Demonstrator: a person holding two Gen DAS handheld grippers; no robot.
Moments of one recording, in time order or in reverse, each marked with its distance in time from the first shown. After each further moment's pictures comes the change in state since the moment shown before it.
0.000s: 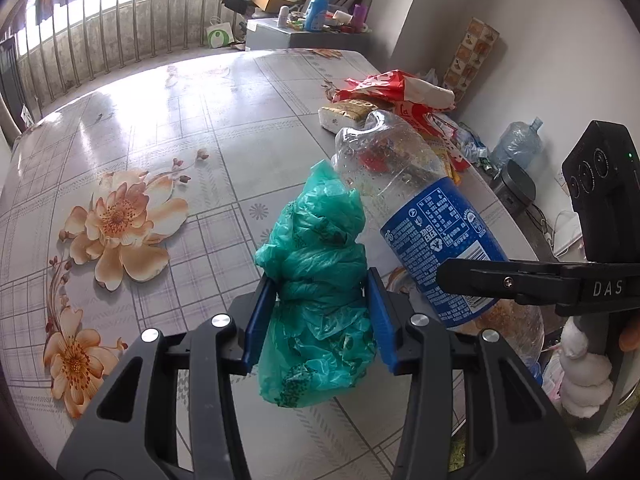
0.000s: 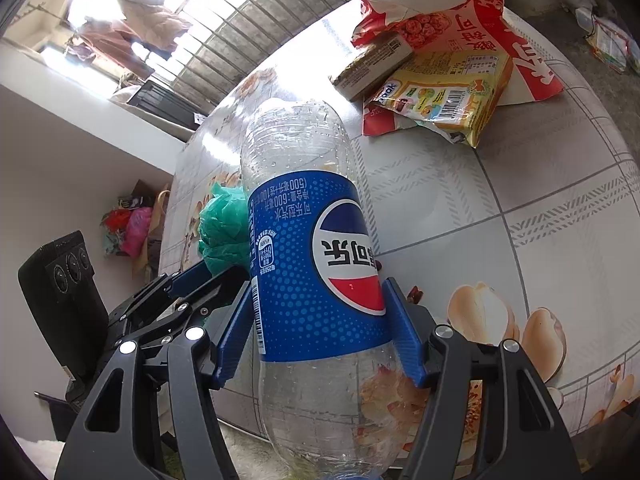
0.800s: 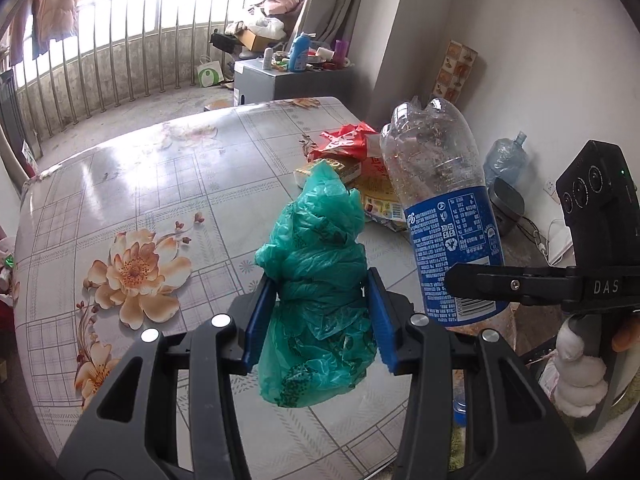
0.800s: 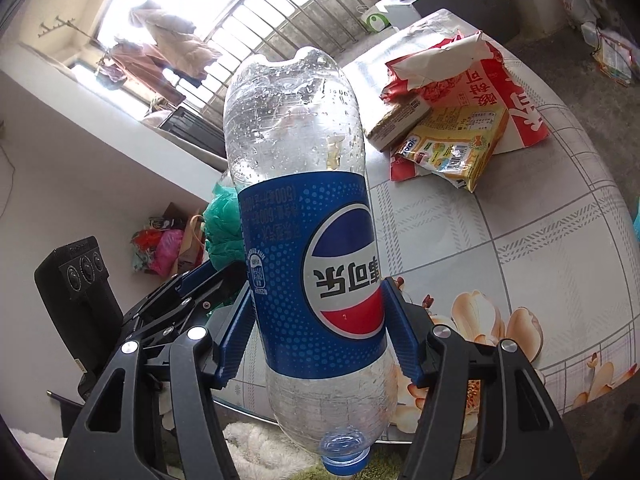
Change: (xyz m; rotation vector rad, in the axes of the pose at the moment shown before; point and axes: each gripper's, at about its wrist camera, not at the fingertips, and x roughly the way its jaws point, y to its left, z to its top) left arm -0.066 -0.030 0.012 0.077 -0.130 -0.021; right arm -0.061 -0.017 -0.005 -0.008 -0.134 0.112
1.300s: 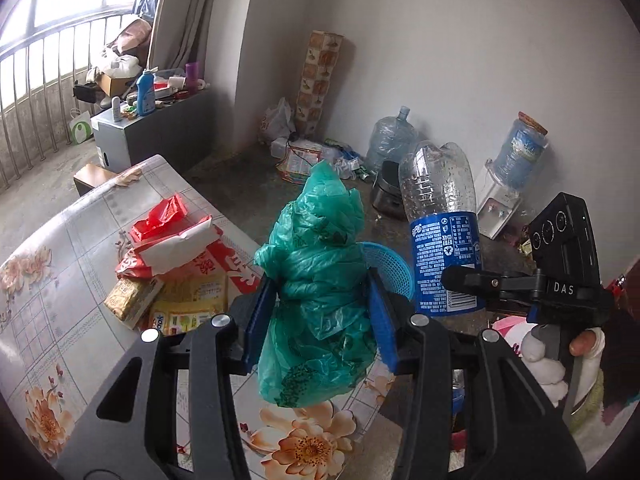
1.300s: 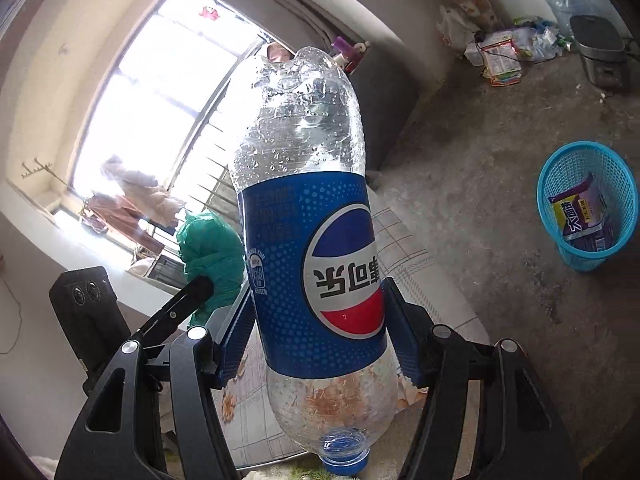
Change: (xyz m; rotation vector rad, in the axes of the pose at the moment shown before) left arm 0.059 -0.173 0.108 0.290 0.027 -0.366; right arm -0.184 -0.132 -0.024 0.330 -0.463 -0.050
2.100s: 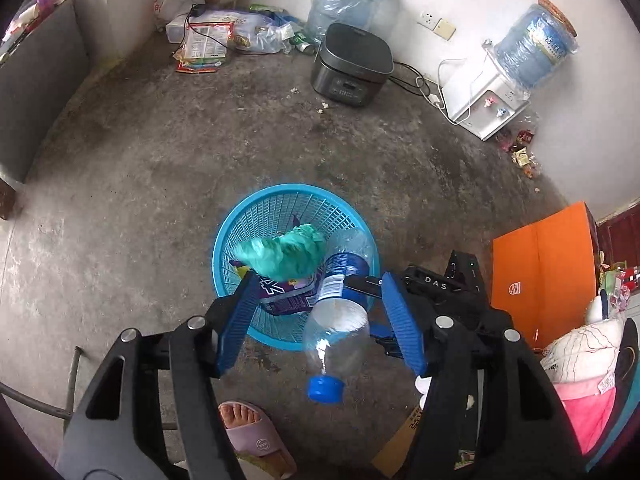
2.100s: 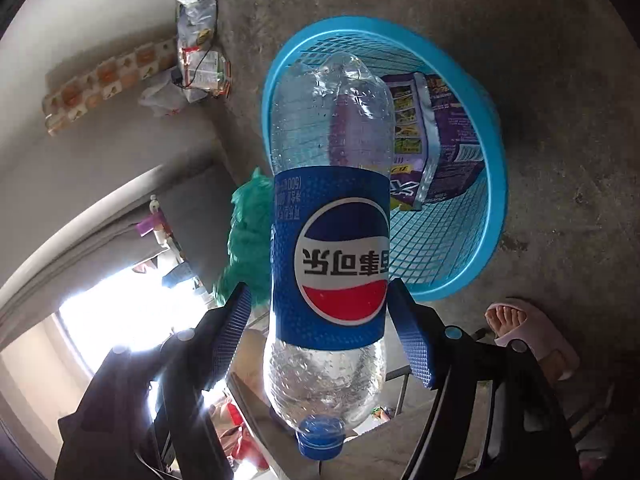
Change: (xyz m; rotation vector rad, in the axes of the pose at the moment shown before) left arm 0.430 -0.125 0.056 0.054 0.505 -0.129; right arm 0.092 -0.439 0.050 1.131 -0.058 -0.065
